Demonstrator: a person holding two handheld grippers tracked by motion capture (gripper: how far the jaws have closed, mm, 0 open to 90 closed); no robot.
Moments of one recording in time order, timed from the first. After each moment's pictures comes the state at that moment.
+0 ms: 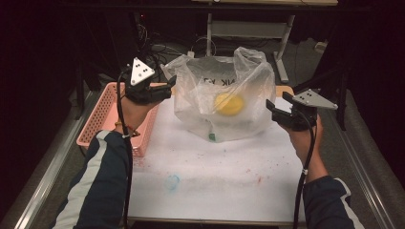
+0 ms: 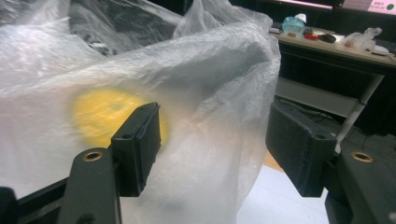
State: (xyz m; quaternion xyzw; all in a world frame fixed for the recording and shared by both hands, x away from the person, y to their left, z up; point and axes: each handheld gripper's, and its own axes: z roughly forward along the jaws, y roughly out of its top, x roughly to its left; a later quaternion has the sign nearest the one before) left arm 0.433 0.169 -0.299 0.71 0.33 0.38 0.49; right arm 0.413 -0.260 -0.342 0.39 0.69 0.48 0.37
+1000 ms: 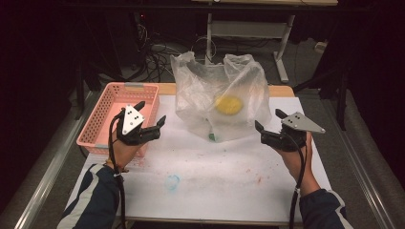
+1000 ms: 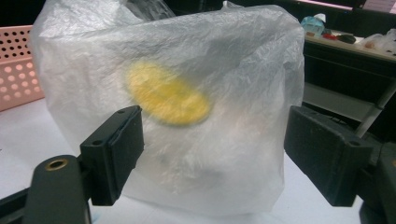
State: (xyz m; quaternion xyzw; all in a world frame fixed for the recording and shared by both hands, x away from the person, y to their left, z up) left arm 0.379 0.201 -0.387 0.73 0.32 0.37 0.47; right arm 0.377 -0.240 -0.380 0.36 0.71 0.49 0.36
